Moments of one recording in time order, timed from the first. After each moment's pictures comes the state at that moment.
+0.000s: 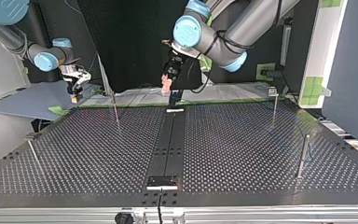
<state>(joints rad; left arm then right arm) -0.61 -1.94 -1.84 -2.75 -1.70 -1.80 1.54 -0.62 1.56 -0.74 1.23 1.72</state>
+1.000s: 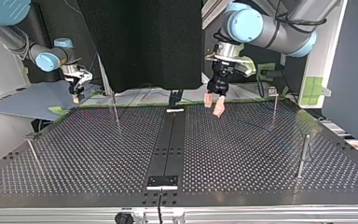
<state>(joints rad) -0.32 -1.64 -2.06 -2.57 -1.64 -2.09 1.55 -0.61 1.56 -0.74 1.22 1.72</state>
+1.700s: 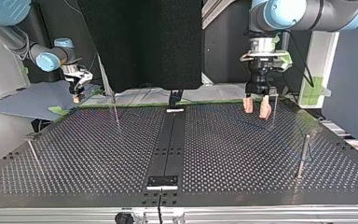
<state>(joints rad) -0.09 -1.44 -2.19 -2.51 -1.62 -2.17 1.55 -0.61 1.56 -0.74 1.22 1.72</state>
